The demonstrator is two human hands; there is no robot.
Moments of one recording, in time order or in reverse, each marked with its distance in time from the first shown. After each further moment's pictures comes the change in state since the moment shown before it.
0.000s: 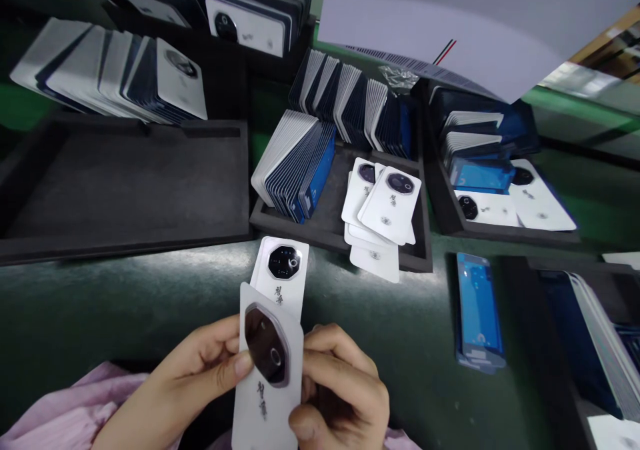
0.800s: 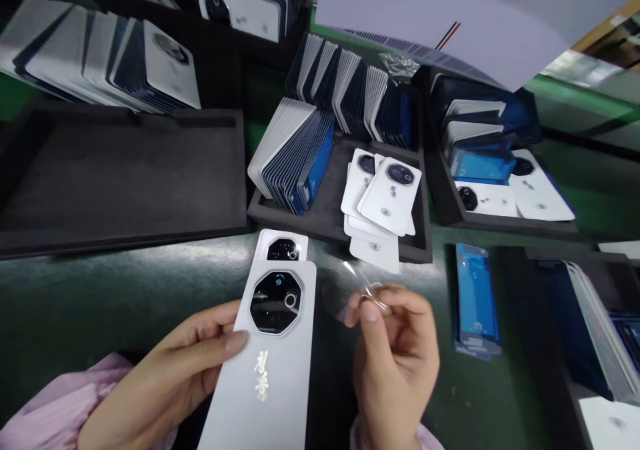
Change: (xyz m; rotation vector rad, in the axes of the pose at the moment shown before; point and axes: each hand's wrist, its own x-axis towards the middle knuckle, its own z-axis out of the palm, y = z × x) left_hand -0.007 0.006 -0.003 -0.230 0.061 -0.137; right_hand 0.011 0.009 -0.011 0.093 0.565 0.185
